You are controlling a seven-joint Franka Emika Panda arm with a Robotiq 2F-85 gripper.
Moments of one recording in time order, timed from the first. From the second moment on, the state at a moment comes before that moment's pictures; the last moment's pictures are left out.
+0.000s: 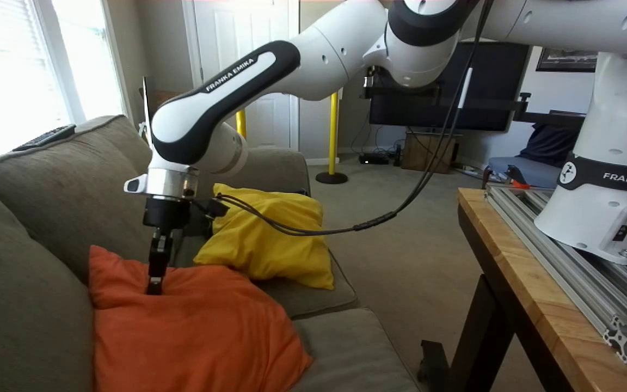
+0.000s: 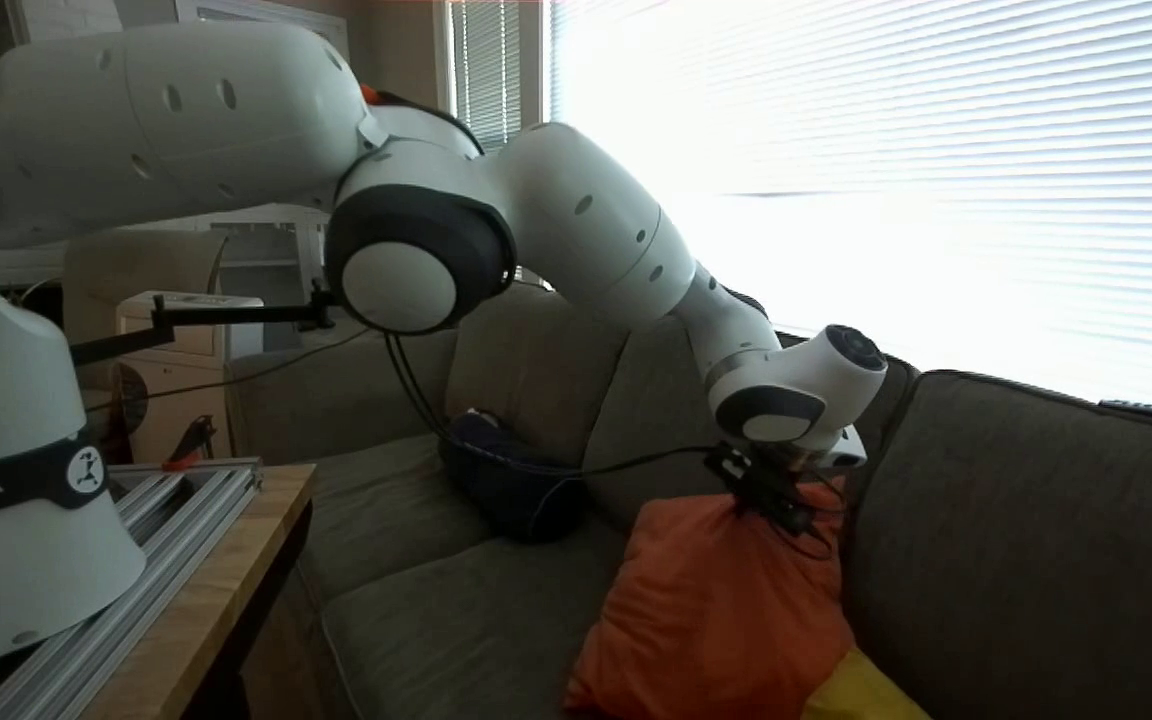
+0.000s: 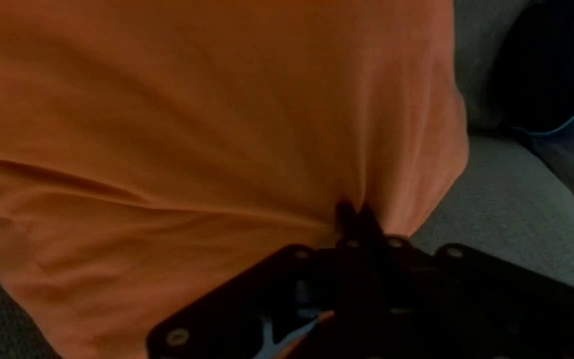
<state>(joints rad) -0.14 1.41 0.49 -0.95 0.03 2.29 -0.71</state>
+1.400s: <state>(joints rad) -0.24 1.09 0.71 -1.42 0.22 2.28 -0.75</state>
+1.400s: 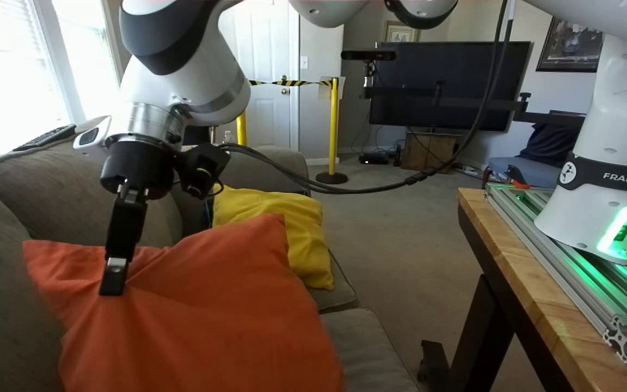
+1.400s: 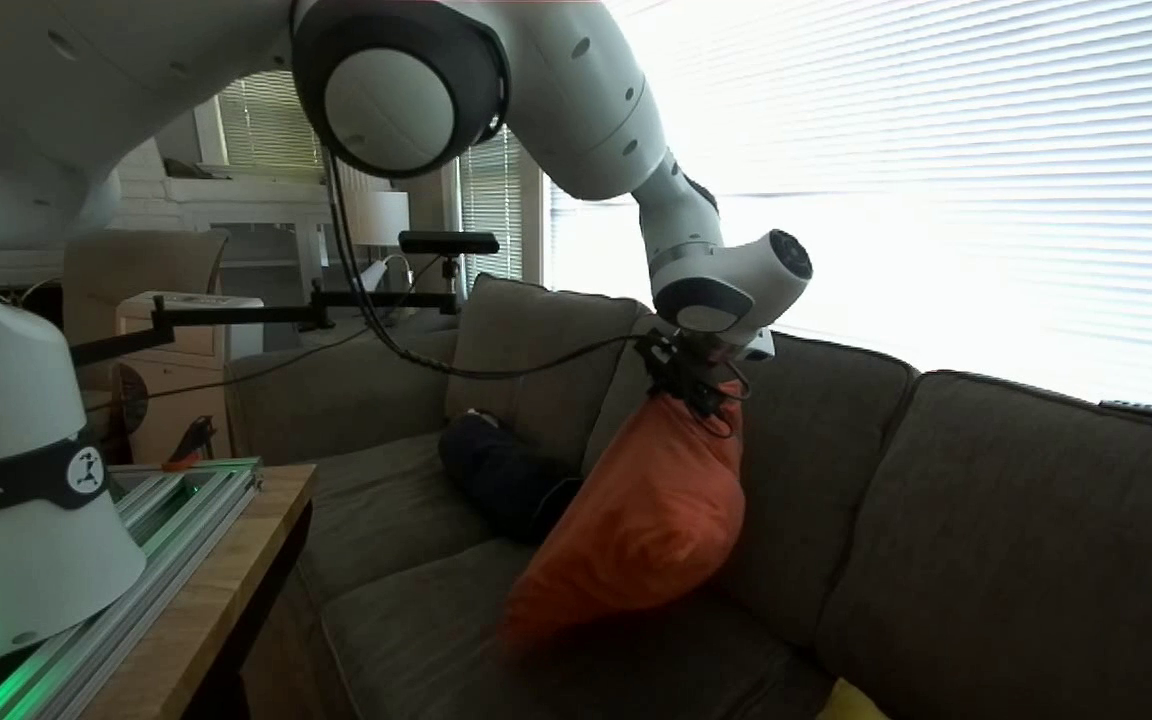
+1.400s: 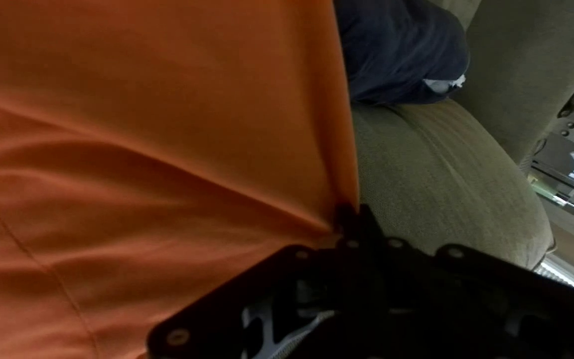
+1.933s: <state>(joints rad) -0.25 1.01 0.64 -1.57 0.31 2.40 -0.75</state>
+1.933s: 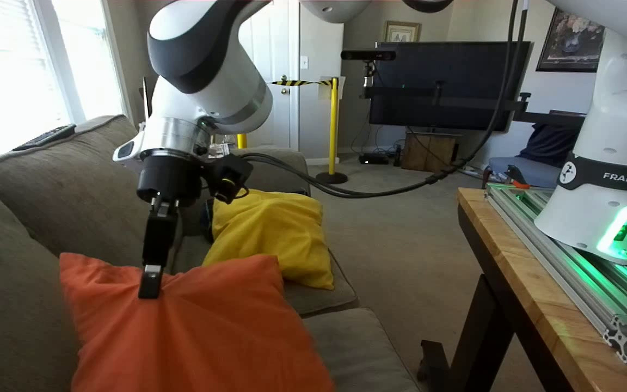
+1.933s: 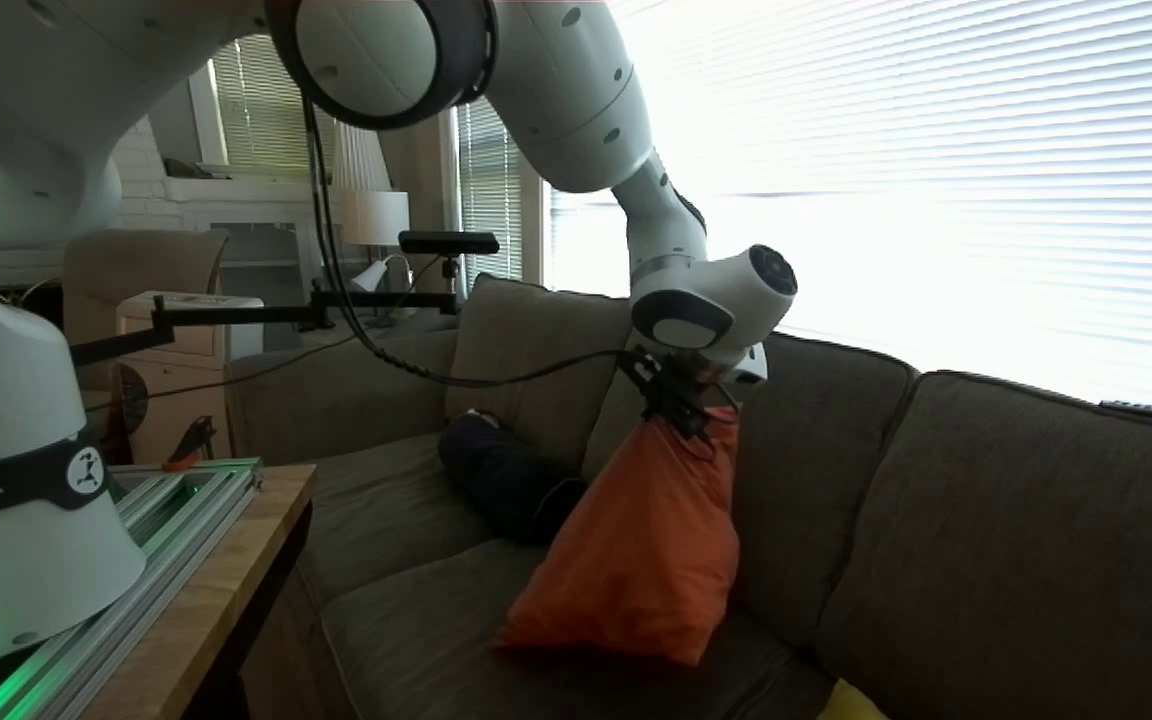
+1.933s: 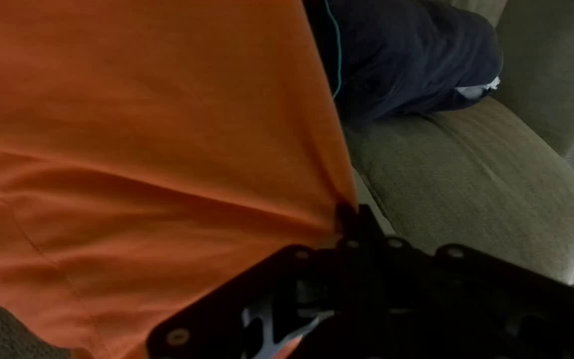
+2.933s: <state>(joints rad) -0.26 1.04 0.50 -1.59 0.49 2.40 -0.71</state>
